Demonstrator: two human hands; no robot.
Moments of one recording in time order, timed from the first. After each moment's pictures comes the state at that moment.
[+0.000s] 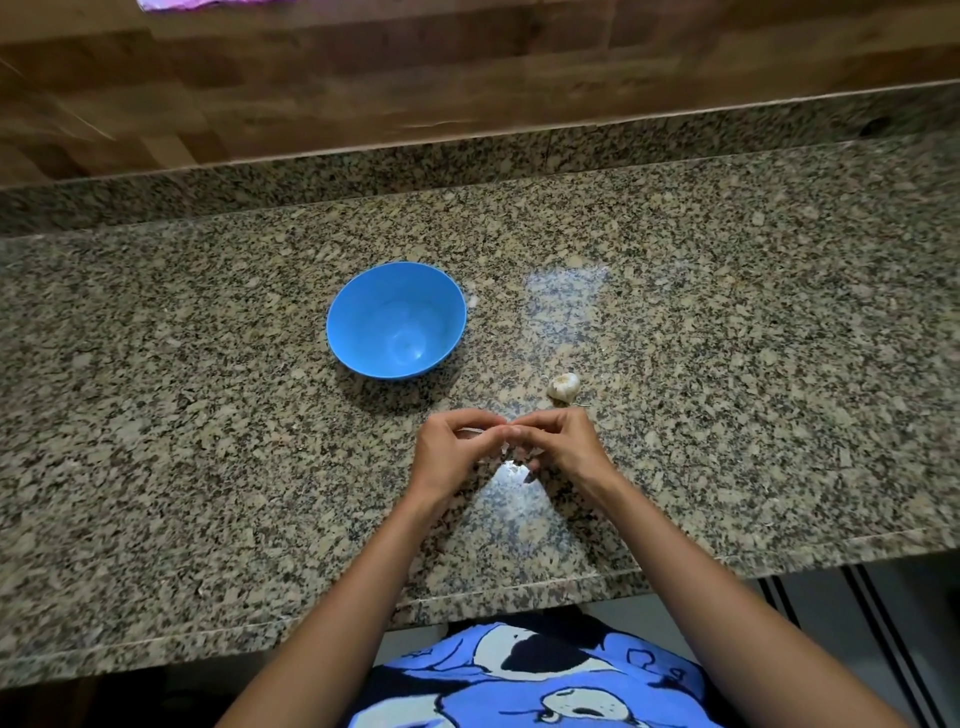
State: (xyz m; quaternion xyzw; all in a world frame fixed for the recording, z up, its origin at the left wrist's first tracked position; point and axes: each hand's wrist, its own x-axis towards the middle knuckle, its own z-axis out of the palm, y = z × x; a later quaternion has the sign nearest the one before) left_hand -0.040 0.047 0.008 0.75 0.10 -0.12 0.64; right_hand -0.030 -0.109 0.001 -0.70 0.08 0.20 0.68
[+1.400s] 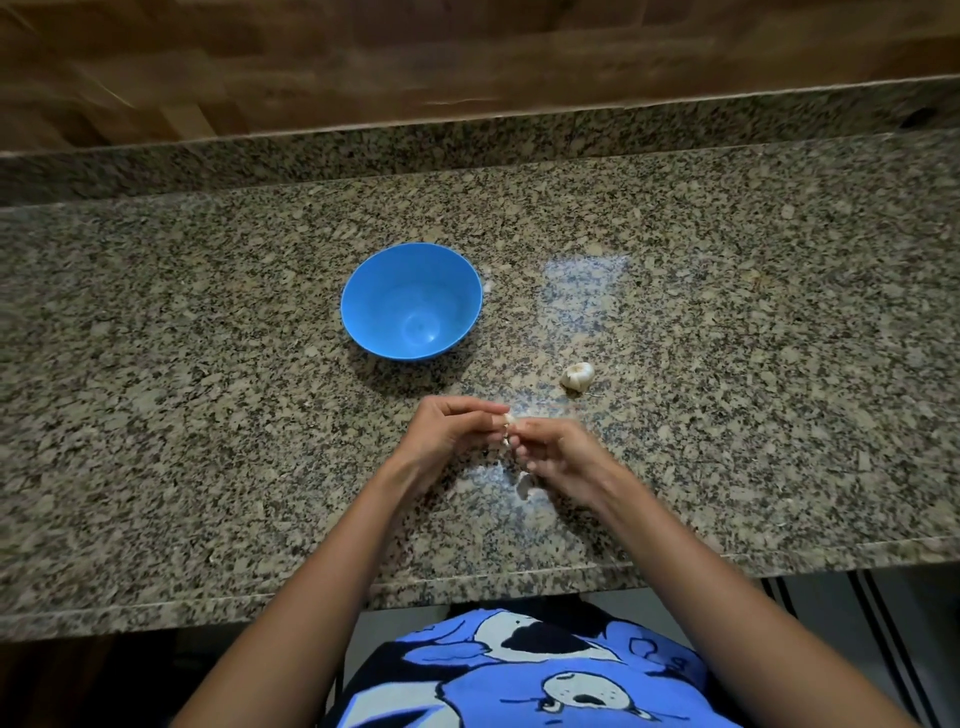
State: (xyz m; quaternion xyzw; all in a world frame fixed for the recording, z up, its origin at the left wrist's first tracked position) left_hand -0.035 0.068 0.020 0.61 0.15 -0.23 0.75; right_hand -0.038 -0.097 0.012 -0.51 0.19 0.35 0.77
